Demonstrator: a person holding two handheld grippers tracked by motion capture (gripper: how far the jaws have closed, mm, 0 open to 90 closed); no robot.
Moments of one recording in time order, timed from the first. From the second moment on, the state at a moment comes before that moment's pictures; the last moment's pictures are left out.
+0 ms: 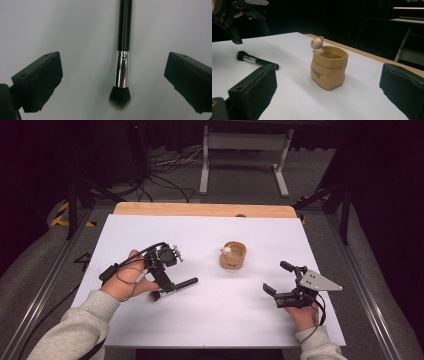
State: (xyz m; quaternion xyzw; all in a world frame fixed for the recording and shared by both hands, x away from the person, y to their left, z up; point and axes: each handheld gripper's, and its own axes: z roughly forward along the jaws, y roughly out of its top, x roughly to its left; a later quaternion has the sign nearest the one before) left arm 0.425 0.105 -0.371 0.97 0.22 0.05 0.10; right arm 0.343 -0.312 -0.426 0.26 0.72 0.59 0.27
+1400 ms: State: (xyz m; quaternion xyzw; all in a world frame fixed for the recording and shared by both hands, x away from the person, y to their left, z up) left arm 0.431 0.090 -0.410 0.98 0.18 -0.01 0.05; right arm 0.345 -0.313 -0.428 0.26 0.72 0.60 0.24
